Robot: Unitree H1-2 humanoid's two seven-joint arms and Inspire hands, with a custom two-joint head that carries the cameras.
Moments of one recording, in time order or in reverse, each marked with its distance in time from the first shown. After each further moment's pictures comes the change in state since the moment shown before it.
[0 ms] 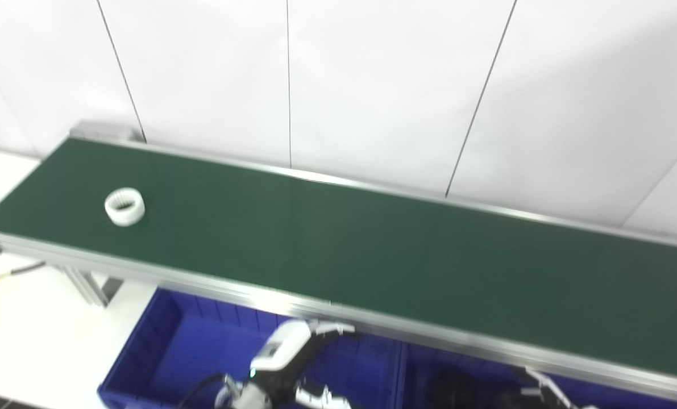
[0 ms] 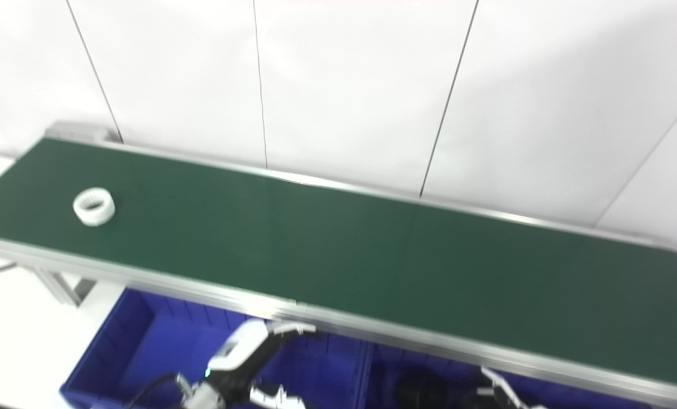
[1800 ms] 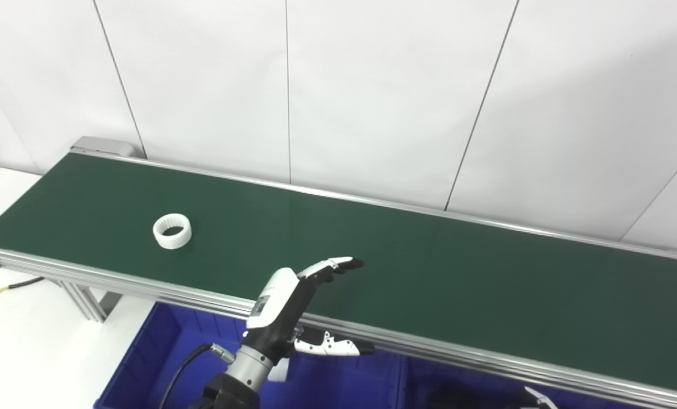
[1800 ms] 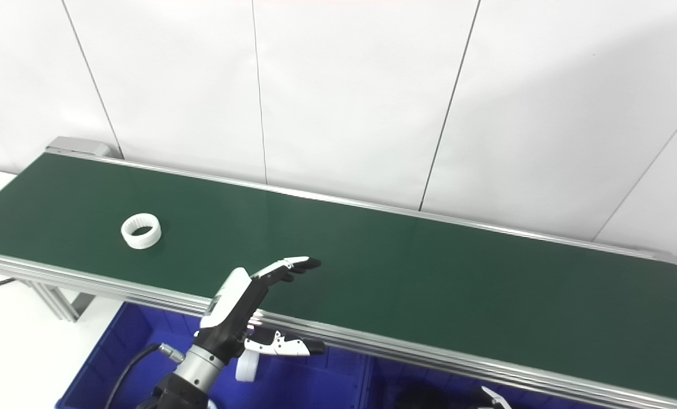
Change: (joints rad) left arm -0.060 -0.080 0.143 -0.193 -0.062 0.016 0.029; right arm -0.035 -0.006 -0.001 0.107 0.021 -0.001 -0.030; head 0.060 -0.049
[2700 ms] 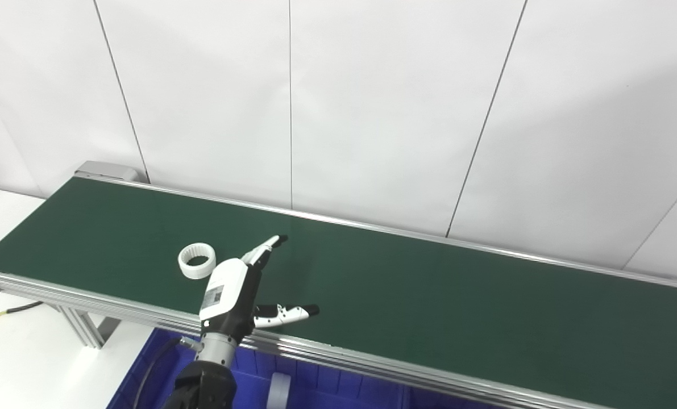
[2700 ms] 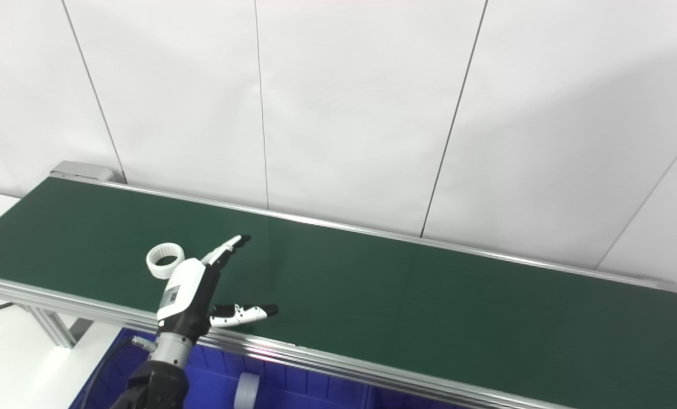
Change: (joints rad) left arm -0.165 0.067 0.115 0.224 0.105 0.108 0.234; right arm -0.016 -0.018 0.007 0.023 0.013 0.000 -0.012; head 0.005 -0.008
